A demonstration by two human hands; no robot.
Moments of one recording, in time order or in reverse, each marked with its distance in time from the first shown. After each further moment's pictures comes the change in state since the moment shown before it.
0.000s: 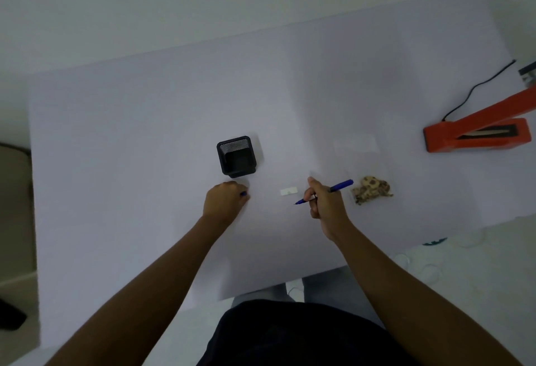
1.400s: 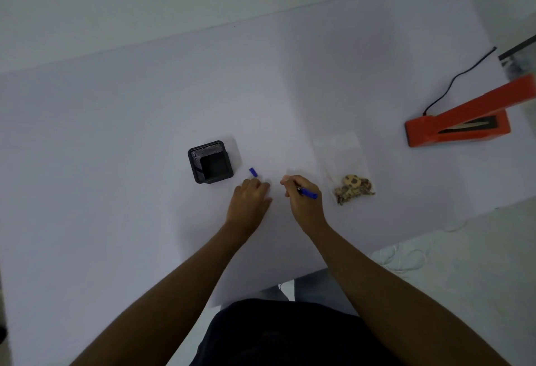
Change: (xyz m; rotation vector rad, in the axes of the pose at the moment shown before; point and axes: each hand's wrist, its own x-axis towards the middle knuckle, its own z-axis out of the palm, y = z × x) left_hand 0.021 0.084 0.046 -0.001 0.095 0.227; right_hand 0.028 0.014 -0.004 -0.407 0.087 -0.480
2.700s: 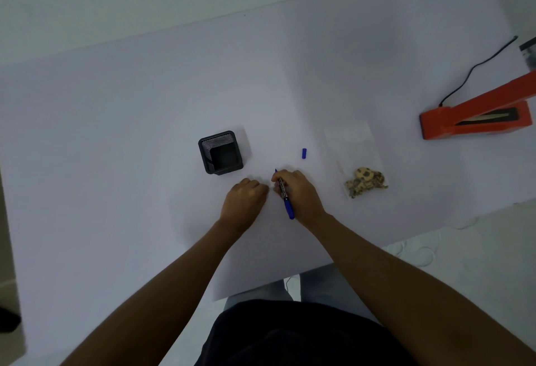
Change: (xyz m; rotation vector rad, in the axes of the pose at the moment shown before) left_hand -0.018 -0.029 -0.009 -0.018 0.031 0.072; right_hand 0.016 0.037 0.033 -0.347 -0.255 -0.430
